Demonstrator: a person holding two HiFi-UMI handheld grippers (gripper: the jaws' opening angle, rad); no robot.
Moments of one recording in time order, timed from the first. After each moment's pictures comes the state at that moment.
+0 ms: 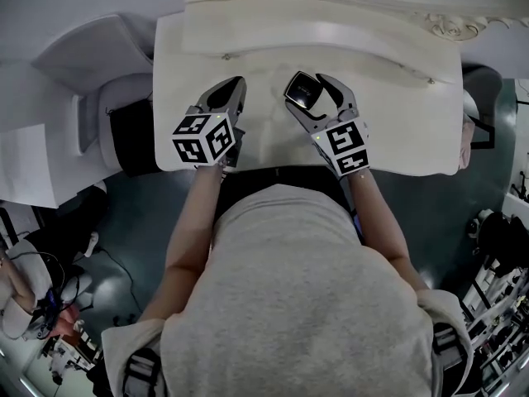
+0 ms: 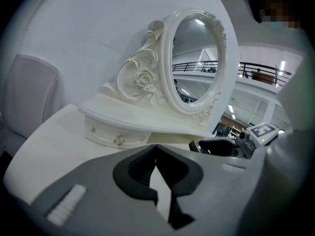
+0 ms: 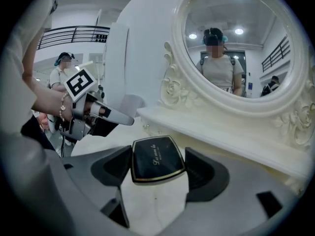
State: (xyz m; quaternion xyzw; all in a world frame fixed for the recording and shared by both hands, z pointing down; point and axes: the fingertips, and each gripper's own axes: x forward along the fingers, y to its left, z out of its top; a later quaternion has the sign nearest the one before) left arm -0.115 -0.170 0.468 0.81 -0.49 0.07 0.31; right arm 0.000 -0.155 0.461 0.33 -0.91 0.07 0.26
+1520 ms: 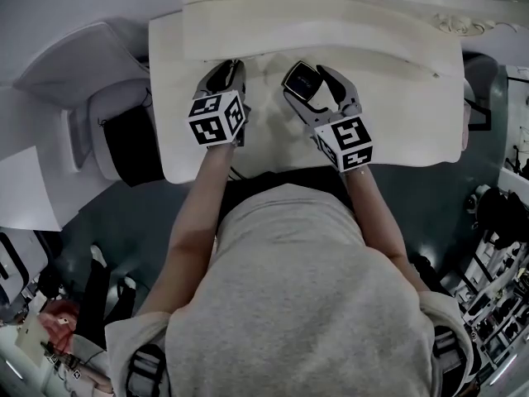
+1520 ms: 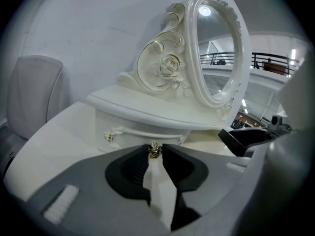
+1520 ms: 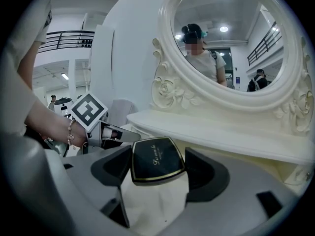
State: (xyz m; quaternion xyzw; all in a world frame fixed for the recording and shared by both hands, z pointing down) left arm -0.155 -0.226 0.522 0.77 -0.54 0.11 0.31; right arm -0.031 -0.181 0.460 0.38 -0.89 0.11 0.23
